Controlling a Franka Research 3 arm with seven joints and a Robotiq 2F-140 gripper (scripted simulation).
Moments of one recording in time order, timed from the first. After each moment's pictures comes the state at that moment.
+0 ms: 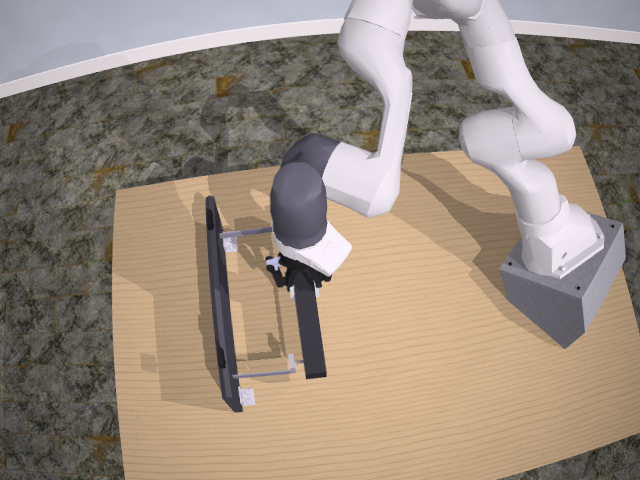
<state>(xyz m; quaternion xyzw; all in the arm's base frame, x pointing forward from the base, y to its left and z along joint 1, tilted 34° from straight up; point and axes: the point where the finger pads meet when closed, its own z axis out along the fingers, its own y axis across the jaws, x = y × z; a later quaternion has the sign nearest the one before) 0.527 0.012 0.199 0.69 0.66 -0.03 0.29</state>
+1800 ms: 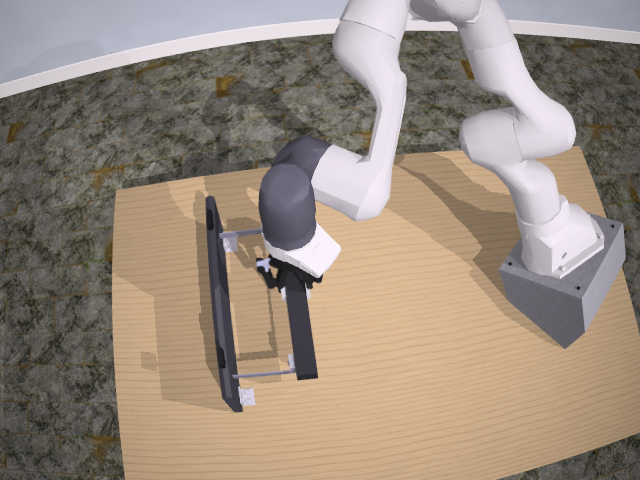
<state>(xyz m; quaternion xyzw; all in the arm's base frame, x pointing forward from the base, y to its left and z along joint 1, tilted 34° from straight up) 0.544 0.013 0.205 0.69 0.66 -0.03 0.29</state>
